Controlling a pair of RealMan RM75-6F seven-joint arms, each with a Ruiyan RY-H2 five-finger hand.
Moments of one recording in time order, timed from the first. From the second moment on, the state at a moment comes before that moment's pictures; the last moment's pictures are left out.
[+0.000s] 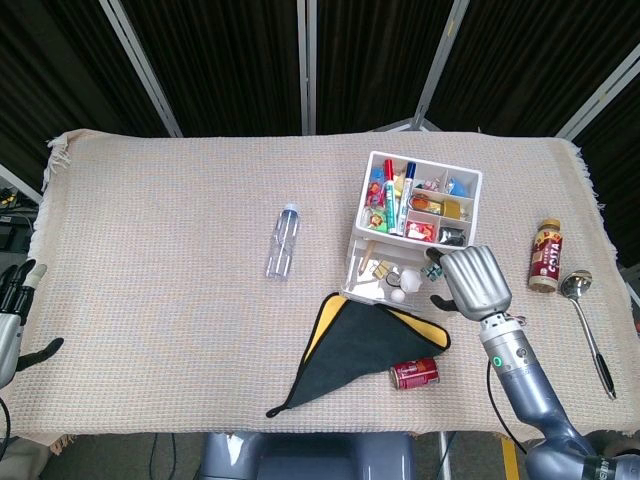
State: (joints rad) left arm -0.09 -1.09 -0.06 -1.65 1.51 1.53 0.13; right arm 0.56 -1.11 0.26 -2.00 -1.10 1.15 -0.59
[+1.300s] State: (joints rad) left arm -0.10 -1.10 -0.07 -1.65 1.48 1.50 0.14; right arm 0.71 -1.14 0.20 -1.84 -1.09 0.96 -0.50
